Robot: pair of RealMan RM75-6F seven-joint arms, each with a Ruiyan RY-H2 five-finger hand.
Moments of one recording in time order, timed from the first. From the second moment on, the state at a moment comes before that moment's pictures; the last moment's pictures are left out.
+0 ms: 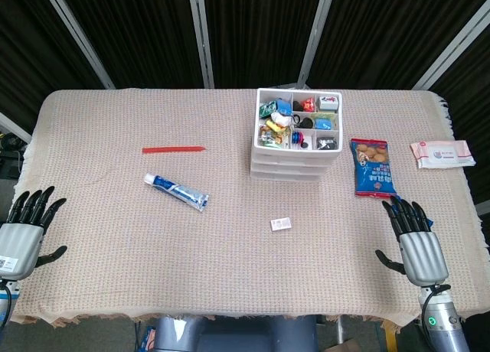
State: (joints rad) left arm -0.14 -1.16 -0.02 -1.55 1.57 1.49 0.17; right arm 0.14 -1.27 0.06 -1.57 -1.56 1.48 -0.13
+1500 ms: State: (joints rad) left arm -0.14 -1.18 -0.02 -1.52 1.60 1.52 0.16; right arm 0.21 -1.26 0.16 -1.85 -1.29 1.32 0.04
